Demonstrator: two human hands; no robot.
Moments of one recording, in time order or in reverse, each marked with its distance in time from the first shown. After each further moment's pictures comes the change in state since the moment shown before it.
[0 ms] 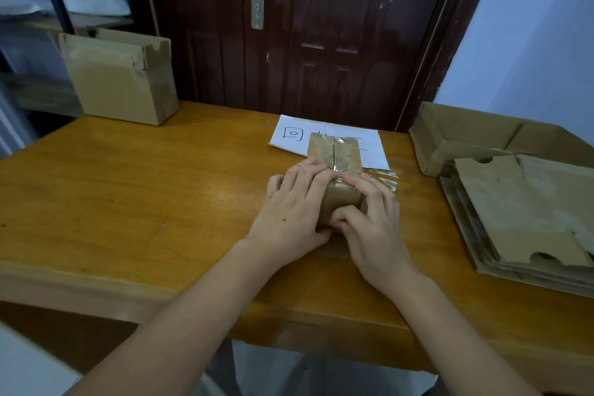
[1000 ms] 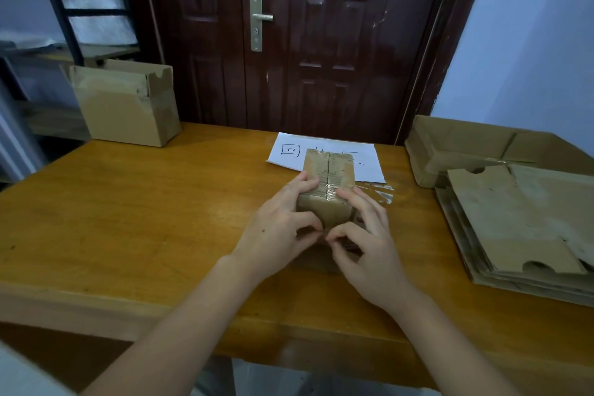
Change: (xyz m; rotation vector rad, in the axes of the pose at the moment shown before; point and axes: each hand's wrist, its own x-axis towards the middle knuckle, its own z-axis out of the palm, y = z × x) left_hand -0.001 -0.007 -0.025 -0.236 -0.089 0.050; right_hand -0.005 0.006 0.000 0.286 0.021 0.061
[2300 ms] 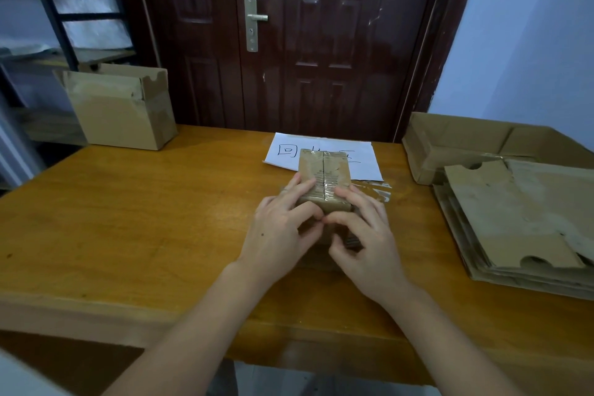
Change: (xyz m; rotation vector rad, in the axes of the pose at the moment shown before) left_hand 0.000 0.010 0.013 0.020 0.132 -0.077; right_hand 0.005 -0.011 -0.005 0.058 0.093 0.047
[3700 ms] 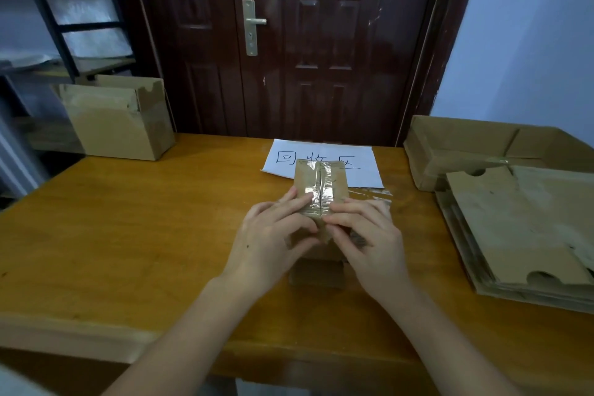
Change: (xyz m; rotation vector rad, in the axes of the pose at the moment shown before) left_hand 0.005 -0.007 -0.010 0.011 -0.020 0.036; right_hand 0.021 0.009 -0.005 -0.045 0.117 -0.098
